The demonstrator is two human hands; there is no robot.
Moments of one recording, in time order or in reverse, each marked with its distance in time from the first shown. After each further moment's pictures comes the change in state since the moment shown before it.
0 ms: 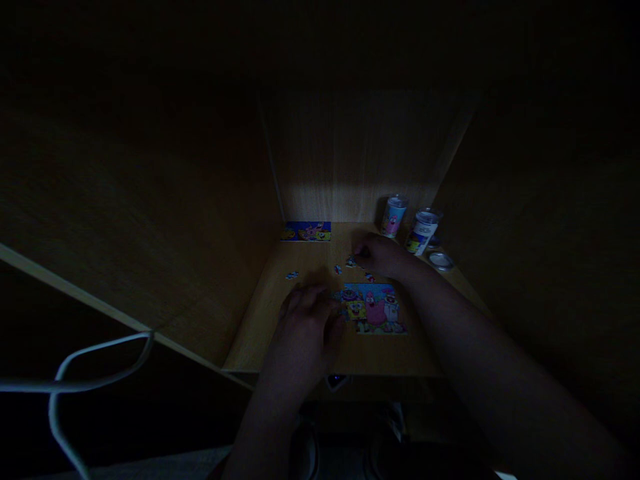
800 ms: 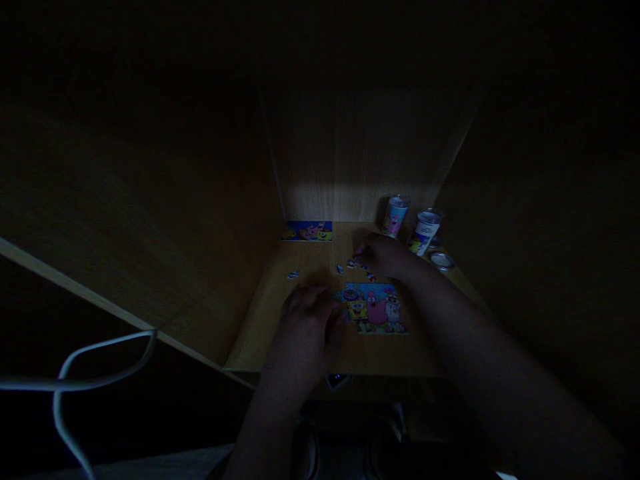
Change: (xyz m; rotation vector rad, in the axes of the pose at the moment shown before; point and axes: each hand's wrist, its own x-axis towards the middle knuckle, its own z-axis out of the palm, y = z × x) left_hand 0.000 0.000 0.000 -0.001 -0.007 -0.009; right_hand 0.002 0.008 0.002 0.049 -0.020 -0.008
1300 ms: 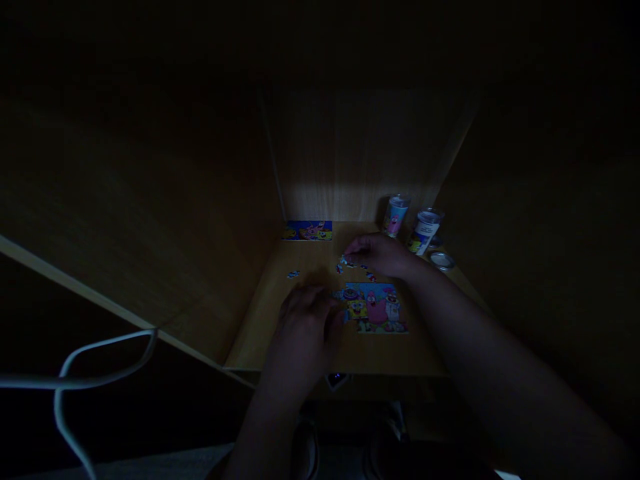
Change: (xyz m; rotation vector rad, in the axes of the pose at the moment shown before) left_hand 0.001 0.001 0.000 -0.001 0.012 -0.008; right_hand 0.000 -0.017 0.000 0.653 -0.091 0.008
